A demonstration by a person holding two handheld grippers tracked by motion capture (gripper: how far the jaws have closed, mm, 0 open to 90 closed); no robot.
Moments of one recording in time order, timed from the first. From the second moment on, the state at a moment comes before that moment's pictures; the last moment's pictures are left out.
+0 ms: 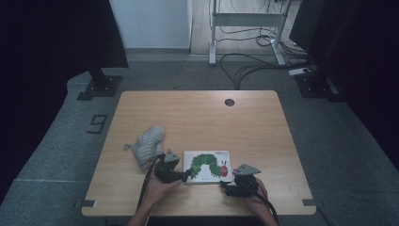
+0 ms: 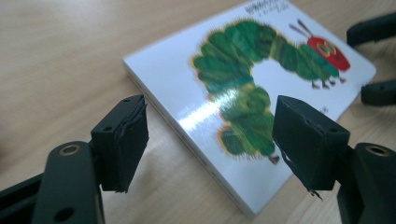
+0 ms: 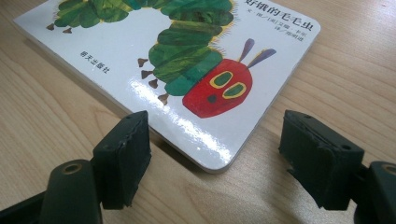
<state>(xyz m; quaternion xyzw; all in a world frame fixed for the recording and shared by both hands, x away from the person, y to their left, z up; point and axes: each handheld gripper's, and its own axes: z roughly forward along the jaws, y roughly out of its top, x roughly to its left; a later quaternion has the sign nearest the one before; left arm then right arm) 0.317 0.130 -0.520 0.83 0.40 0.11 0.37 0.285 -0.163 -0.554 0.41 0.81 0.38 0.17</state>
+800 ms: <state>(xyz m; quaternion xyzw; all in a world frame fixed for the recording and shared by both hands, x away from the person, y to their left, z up) 0.298 0.108 -0.542 0.86 0.38 0.12 0.32 0.292 -0.160 -0.553 0.42 0.80 0.40 0.13</state>
